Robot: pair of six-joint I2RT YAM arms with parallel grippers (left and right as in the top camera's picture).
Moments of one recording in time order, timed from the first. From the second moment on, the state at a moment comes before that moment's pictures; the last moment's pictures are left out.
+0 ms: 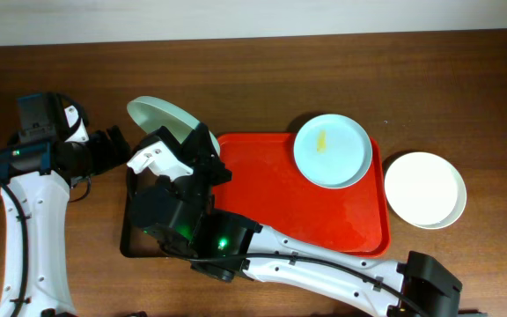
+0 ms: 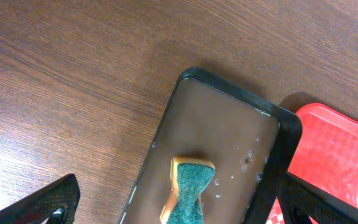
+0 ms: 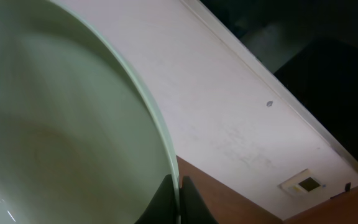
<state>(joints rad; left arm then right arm) 0.24 1.45 1.31 -0.99 0.12 -0.21 1.19 1.78 1.48 -0.02 1.27 -0.37</state>
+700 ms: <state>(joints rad) 0.24 1.45 1.31 -0.99 0.13 -0.21 1.13 1.79 1.48 -0.68 1.02 0.55</state>
